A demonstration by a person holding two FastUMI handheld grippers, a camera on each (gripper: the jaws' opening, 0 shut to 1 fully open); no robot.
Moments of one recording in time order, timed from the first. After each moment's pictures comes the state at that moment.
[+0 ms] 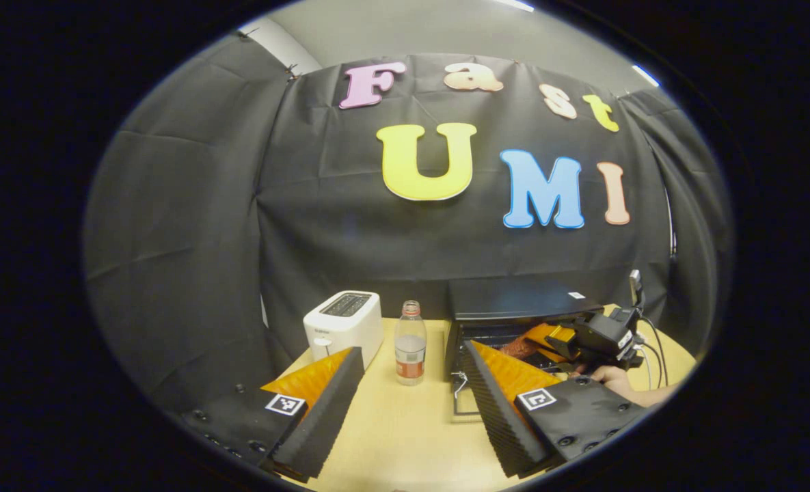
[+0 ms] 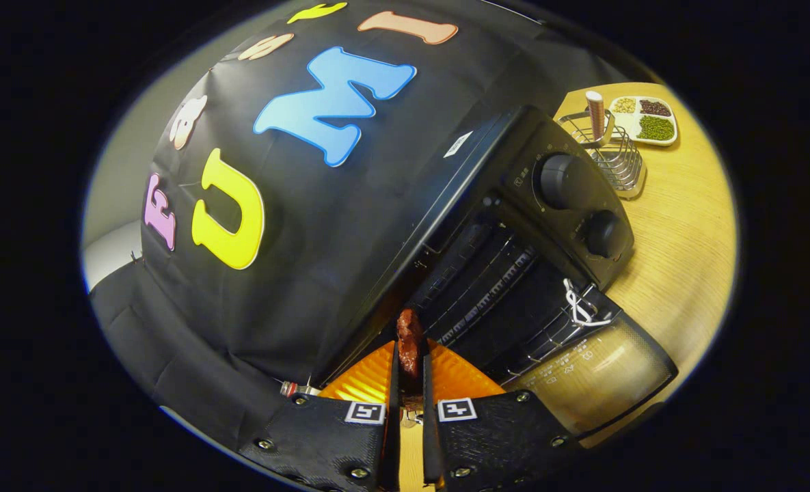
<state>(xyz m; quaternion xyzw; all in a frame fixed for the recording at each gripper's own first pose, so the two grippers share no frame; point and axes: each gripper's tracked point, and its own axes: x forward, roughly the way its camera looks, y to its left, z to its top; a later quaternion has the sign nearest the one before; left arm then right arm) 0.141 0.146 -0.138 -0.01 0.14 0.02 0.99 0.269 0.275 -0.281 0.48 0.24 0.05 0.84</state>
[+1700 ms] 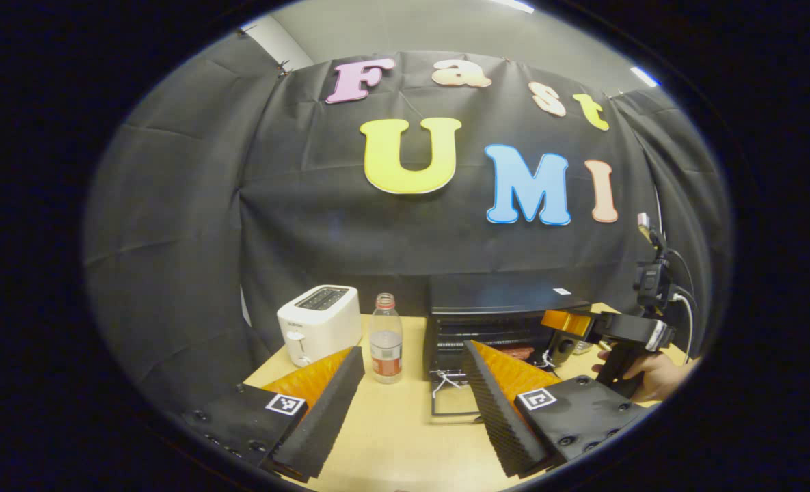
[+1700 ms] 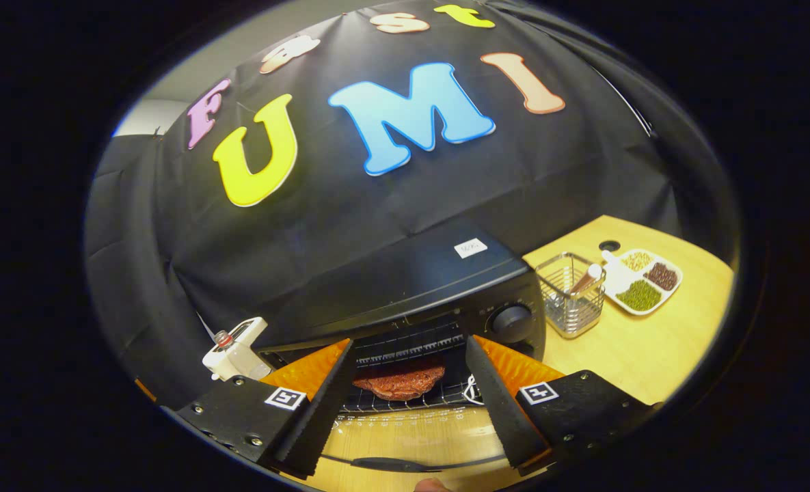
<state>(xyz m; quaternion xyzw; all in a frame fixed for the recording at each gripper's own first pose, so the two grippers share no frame) 0.152 0.099 -0.154 -0.03 0.14 -0.02 0.99 0.235 0.187 -0.238 0.19 0.21 0.05 0.96</state>
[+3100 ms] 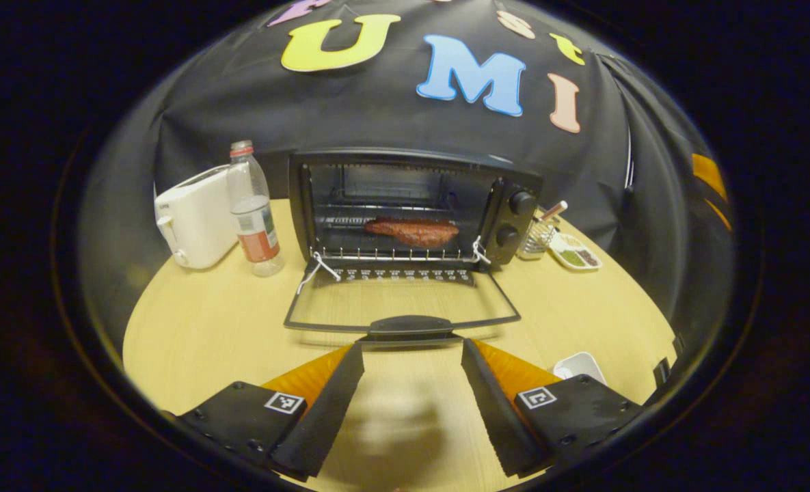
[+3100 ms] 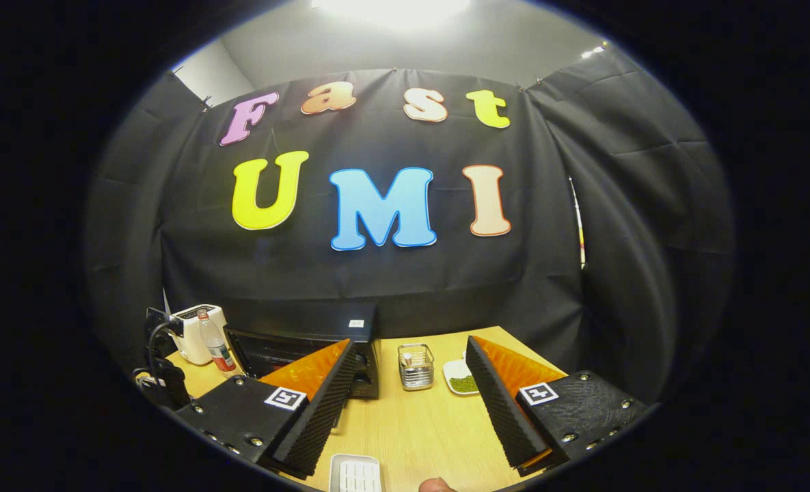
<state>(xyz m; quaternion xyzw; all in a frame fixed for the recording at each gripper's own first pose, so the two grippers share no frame) 0.143 -0.063 -0.348 -0.05 0.37 -0.14 0.92 0.088 0.018 -0.112 0.02 0.11 -0.05 0.99</state>
